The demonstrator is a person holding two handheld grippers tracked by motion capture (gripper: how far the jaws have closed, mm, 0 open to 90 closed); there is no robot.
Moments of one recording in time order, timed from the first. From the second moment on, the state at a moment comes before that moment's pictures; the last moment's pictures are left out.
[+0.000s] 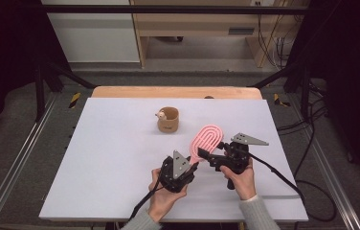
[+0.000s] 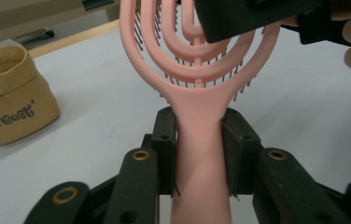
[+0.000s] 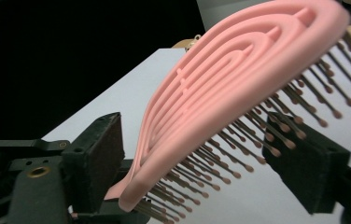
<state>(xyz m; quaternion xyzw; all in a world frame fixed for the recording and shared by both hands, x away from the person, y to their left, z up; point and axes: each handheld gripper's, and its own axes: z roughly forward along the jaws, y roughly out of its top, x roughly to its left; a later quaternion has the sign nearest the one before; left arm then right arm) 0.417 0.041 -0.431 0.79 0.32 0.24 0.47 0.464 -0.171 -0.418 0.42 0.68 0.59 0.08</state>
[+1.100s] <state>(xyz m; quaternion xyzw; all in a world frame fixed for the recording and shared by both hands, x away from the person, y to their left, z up) 0.416 0.032 -0.435 0.79 0.31 0.25 0.46 0.464 -0.175 -0.417 0.42 0.68 0.60 0.04</state>
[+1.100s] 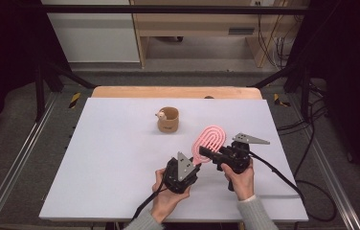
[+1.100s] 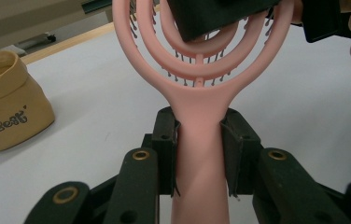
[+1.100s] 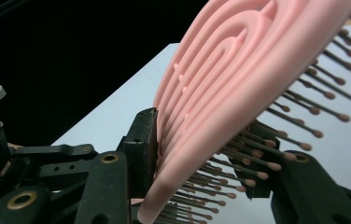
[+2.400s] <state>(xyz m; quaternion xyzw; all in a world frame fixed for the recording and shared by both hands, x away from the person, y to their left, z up) 0.417 0.027 -0.434 0.79 0.30 0.25 0.47 0.455 -0.179 -0.410 0.40 0.68 0.62 0.02</state>
